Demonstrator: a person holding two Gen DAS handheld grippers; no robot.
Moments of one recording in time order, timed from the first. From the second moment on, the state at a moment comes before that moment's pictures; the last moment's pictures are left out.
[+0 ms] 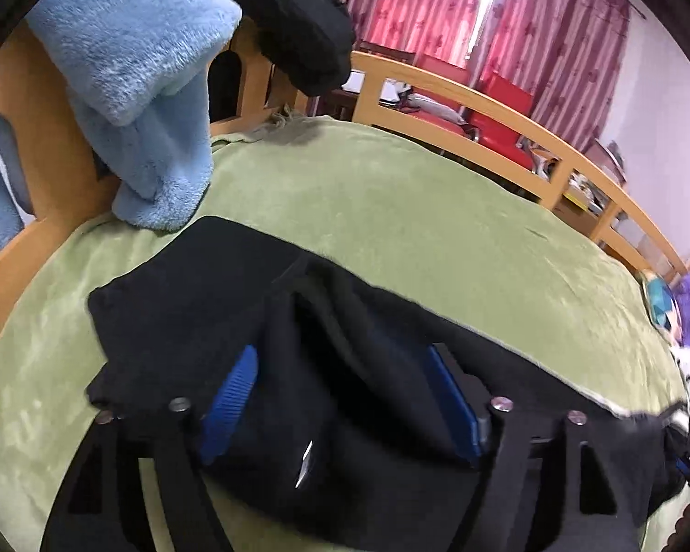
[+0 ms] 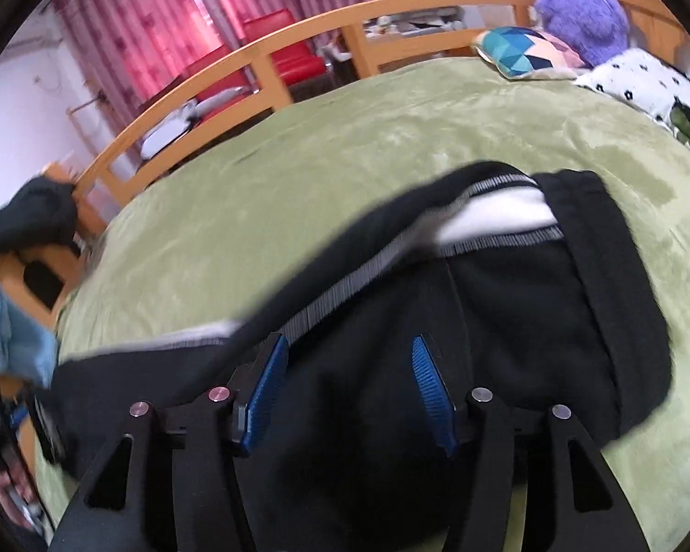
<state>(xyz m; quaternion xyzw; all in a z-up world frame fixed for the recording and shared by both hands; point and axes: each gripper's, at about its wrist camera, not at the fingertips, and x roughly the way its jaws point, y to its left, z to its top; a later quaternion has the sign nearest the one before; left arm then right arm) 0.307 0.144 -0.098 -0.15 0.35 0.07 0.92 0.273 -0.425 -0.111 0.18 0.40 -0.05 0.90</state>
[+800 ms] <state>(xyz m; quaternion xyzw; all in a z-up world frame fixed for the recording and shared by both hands) 0.281 0.141 -0.214 -0.27 0.45 0.04 0.85 0.252 -0.429 -0.210 0.32 0.40 -0.10 0.85</state>
